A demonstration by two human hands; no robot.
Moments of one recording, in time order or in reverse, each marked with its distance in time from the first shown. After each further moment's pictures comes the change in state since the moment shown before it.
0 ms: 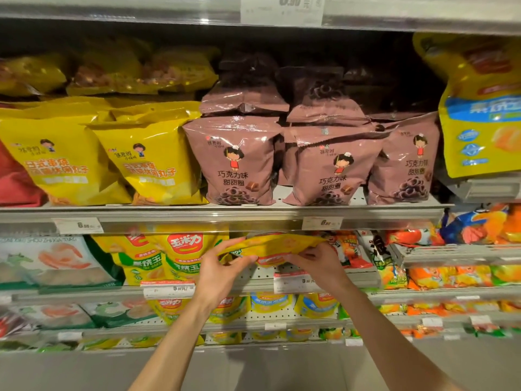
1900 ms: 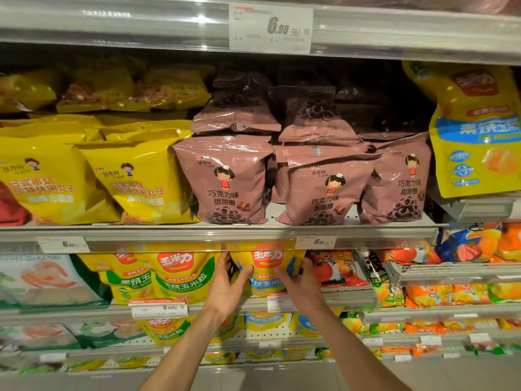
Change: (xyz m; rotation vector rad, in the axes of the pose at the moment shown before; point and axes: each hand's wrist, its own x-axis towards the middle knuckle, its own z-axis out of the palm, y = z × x) left_hand 0.033 -0.045 0.033 0.153 -0.018 -0.132; right_hand 0.014 0.028 0.028 -0.074 0.126 0.101
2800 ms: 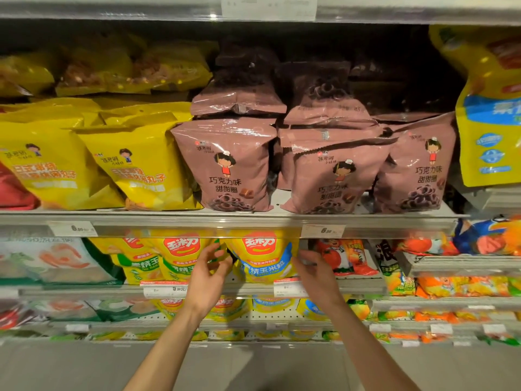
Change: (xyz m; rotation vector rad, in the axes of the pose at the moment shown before) left_hand -0.021 0.007 -0.038 -0.041 0.158 -0.063; right_hand -0.012 -0.002 -0.018 0.022 -0.014 -0.004
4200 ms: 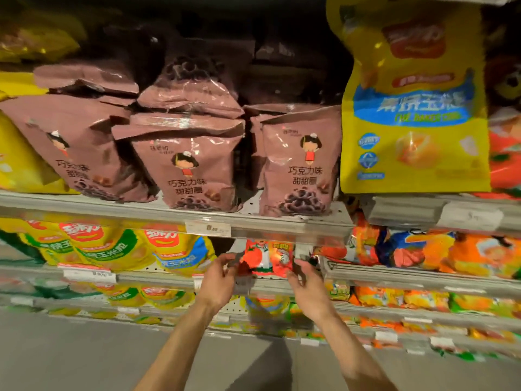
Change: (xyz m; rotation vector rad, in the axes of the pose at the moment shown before) left_hand -0.033 0.017 0.240 0.075 -0.044 -0.092; right_hand 0.035 0.063 -0.196 -0.272 -0.144 0.125
